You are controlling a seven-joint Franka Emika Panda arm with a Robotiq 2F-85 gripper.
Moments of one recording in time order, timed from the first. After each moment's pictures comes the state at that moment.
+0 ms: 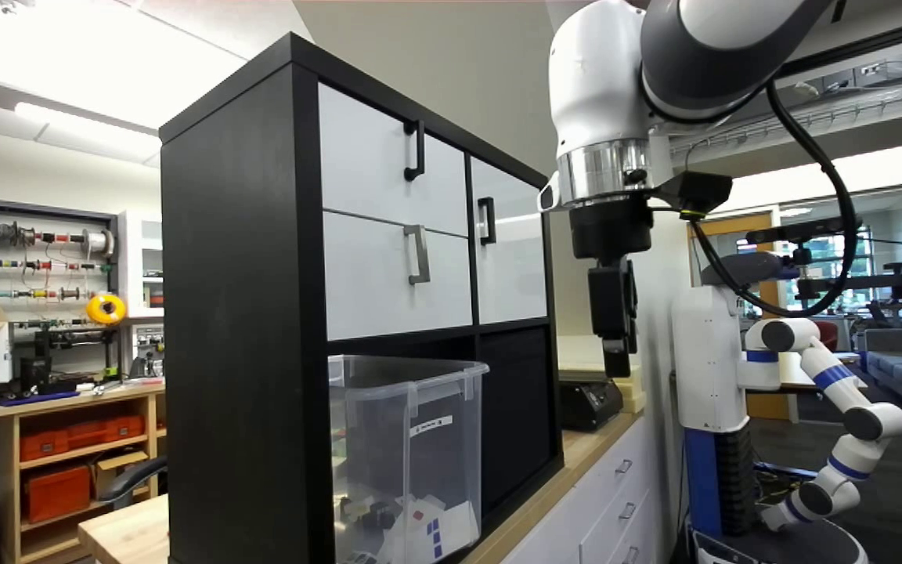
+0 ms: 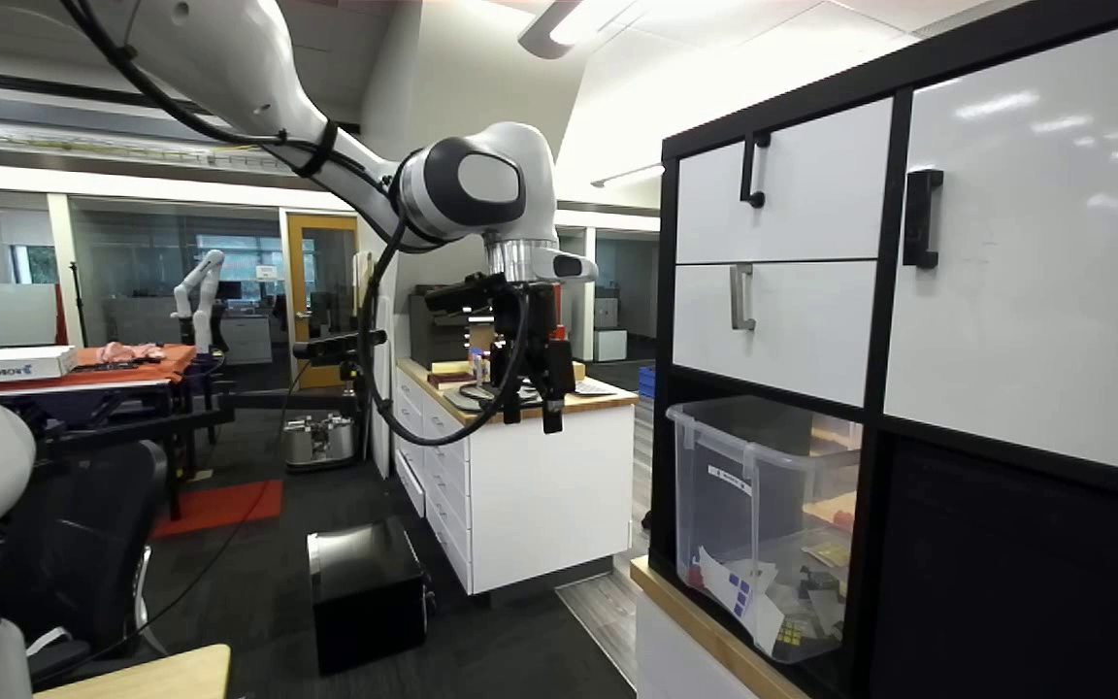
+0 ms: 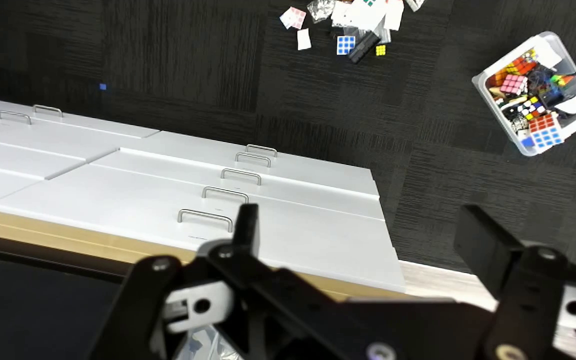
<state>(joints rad) 0.03 -0.20 0.15 -2.21 -0.10 2.02 0.11</state>
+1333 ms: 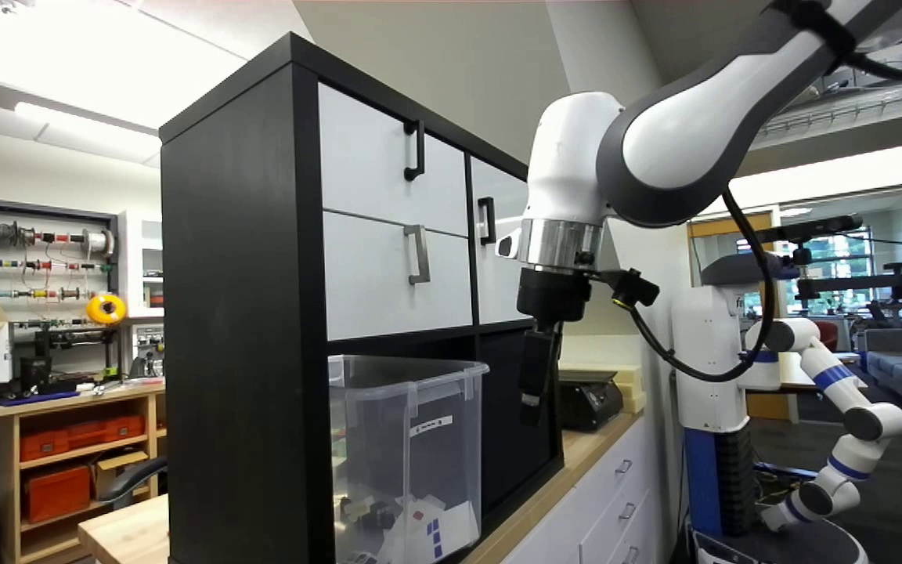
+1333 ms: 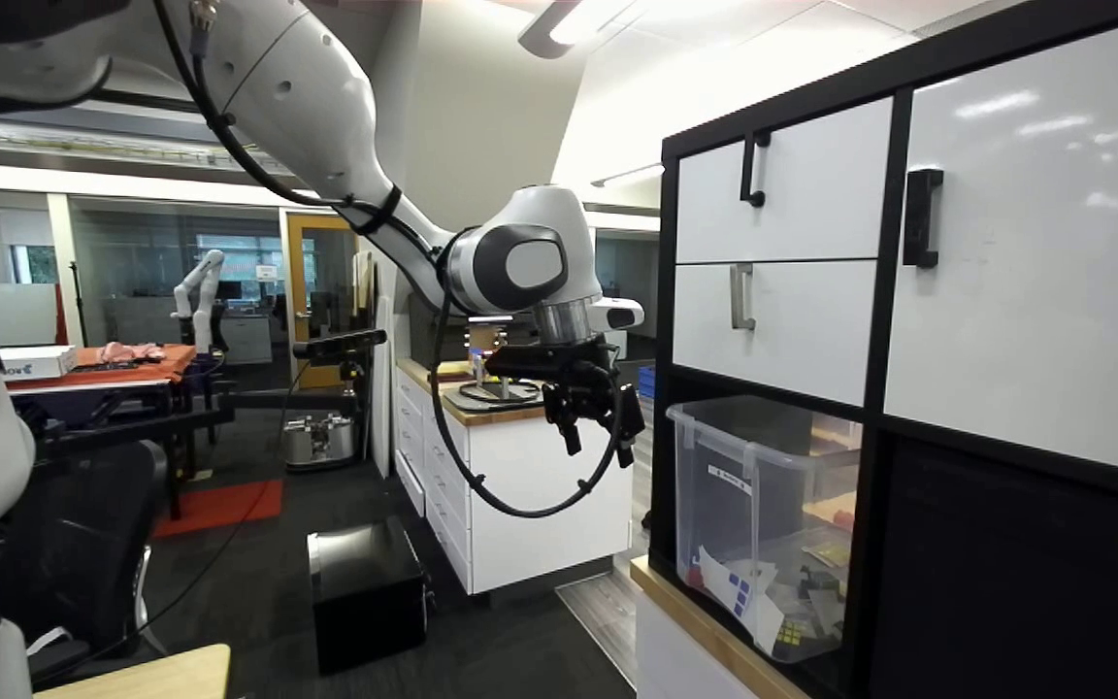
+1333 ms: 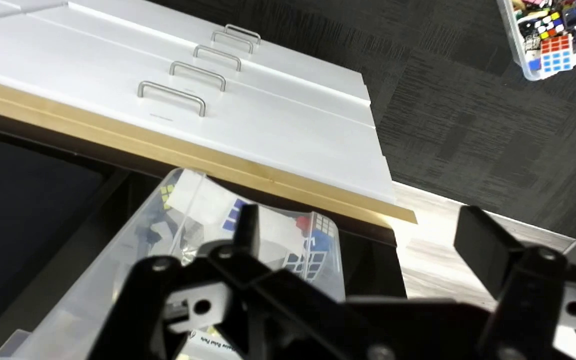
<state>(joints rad) 0.04 0.00 0.10 -2.21 -0.11 2.46 -0.07</state>
